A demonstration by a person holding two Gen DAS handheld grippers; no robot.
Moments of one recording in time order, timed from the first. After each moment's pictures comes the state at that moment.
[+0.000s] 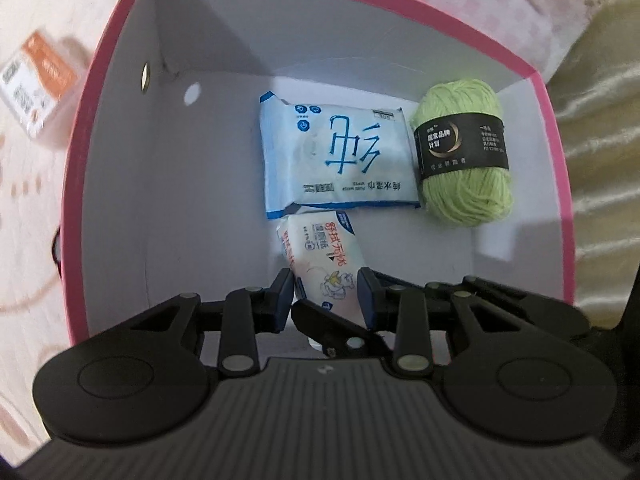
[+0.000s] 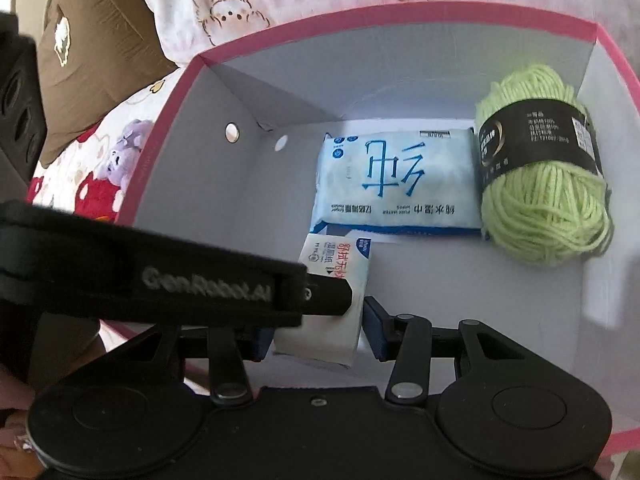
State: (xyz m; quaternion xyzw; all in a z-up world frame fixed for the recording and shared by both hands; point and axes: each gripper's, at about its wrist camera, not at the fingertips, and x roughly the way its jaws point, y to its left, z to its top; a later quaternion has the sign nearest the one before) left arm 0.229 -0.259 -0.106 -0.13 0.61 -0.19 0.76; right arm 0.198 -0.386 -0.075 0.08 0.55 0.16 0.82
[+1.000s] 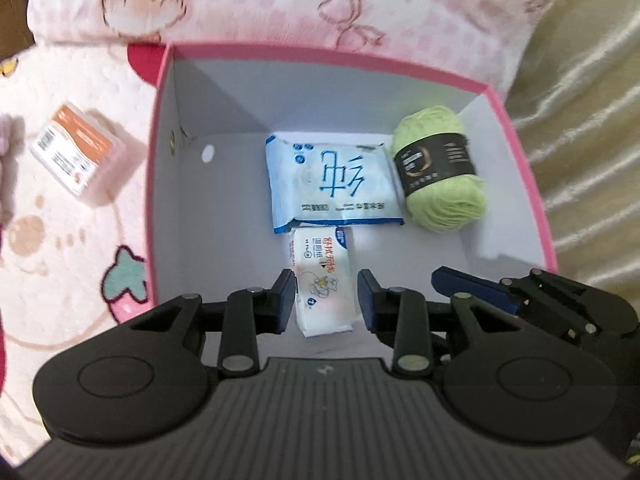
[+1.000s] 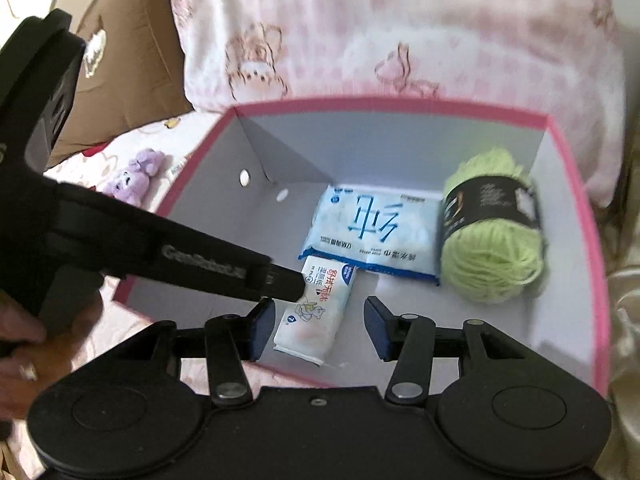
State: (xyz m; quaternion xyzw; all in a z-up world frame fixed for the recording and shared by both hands) left arm 0.202 -0.237 -0.061 -0.08 0.54 -0.22 0.81; right arm 0.143 -0.383 -0.030 0.02 0.44 0.13 0.89
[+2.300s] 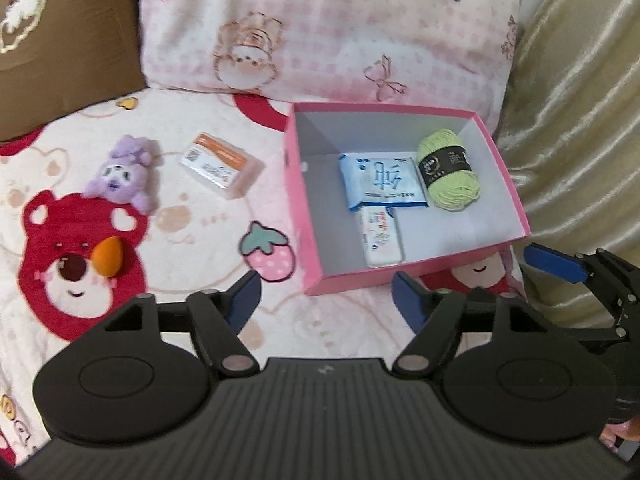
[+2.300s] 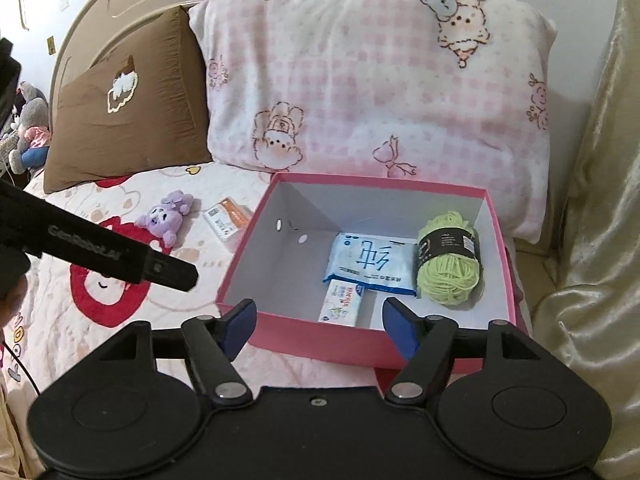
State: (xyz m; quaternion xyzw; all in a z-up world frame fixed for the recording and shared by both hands) left arm 0.108 -0.133 0.045 -0.04 0.50 -0.17 0.85; right arm 0.044 -0.327 0.053 -0.01 0.38 0.08 0.92
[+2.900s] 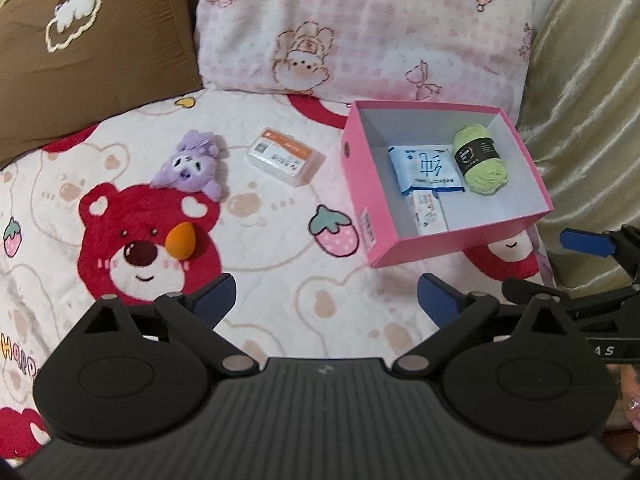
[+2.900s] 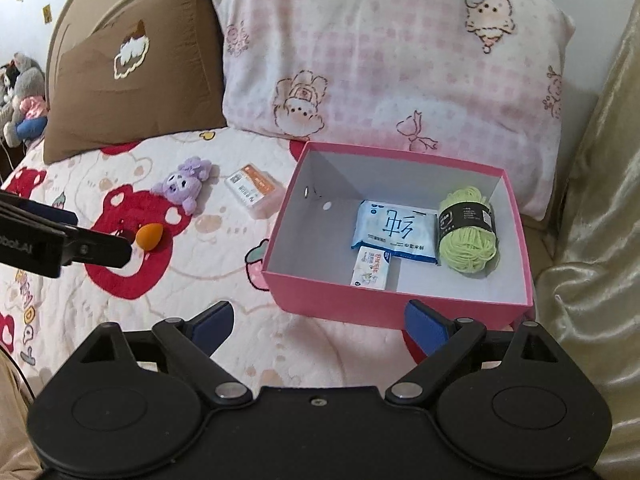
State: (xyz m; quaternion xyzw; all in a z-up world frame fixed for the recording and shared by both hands) left arm 0.074 -0.055 0.057 -0.02 0.49 -0.15 0.86; right arm 0.032 -0.276 0.065 -0.03 0.44 0.06 0.90
